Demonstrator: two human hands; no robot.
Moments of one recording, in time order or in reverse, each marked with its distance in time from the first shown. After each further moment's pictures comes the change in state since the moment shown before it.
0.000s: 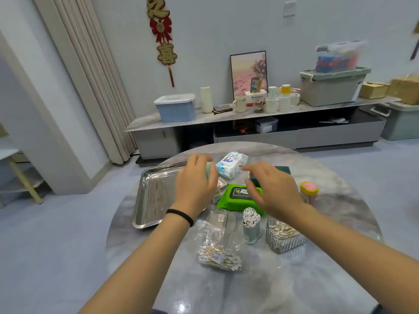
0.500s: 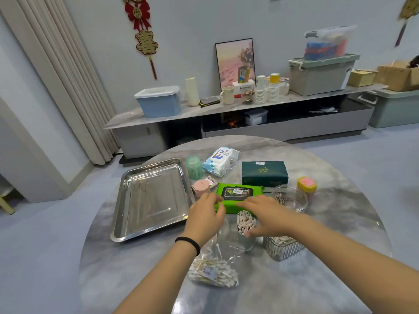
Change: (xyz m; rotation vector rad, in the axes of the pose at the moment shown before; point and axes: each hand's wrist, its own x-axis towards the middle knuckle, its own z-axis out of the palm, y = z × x) left_hand -0.017 -0.041 0.104 -0.087 -0.438 -0.147; right_hand -0.031 0.053 0.072 -0.014 -0.946 0.158
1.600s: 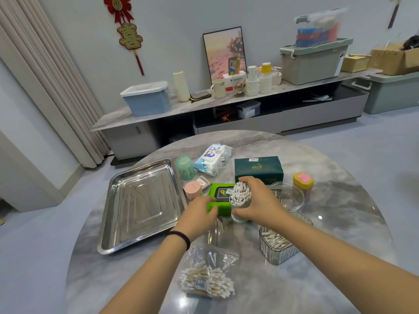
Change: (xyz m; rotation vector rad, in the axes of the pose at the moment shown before) left_hand 0.035 -0.008 0.006 0.045 -0.210 -0.063; right_hand 0.015 0.000 -0.005 0.648 0.401 0.276
